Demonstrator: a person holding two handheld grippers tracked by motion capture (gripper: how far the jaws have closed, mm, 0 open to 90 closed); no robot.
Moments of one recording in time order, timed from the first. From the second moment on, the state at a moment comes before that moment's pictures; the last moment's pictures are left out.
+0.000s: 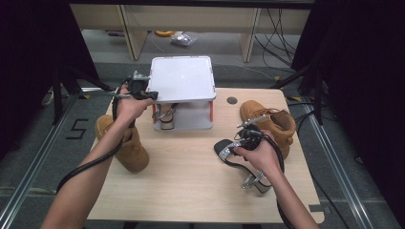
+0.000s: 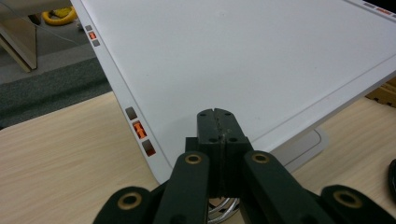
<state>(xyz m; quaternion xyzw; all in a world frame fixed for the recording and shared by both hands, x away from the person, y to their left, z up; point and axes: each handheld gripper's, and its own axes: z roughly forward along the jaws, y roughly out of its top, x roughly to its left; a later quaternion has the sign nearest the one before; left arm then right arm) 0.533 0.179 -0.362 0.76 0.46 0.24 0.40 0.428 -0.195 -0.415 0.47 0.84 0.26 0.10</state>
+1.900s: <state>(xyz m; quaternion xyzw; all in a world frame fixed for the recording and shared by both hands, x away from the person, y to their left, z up) 0.534 0.181 -0.360 0.76 0.46 0.23 0.39 0.442 -0.214 -0.475 0.45 0.89 0.04 0.00</state>
